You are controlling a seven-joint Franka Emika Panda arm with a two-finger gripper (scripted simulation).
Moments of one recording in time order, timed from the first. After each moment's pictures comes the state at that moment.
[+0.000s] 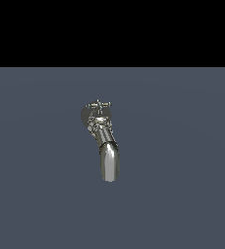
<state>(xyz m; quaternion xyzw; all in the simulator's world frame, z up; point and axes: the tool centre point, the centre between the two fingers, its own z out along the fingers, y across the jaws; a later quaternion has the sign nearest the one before) -0.251 0.001 0.500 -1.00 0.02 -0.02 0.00</state>
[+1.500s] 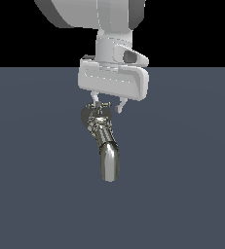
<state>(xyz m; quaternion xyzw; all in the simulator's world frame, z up) -0.051 0.013 0.184 -0.97 0.24 0.04 0.05</state>
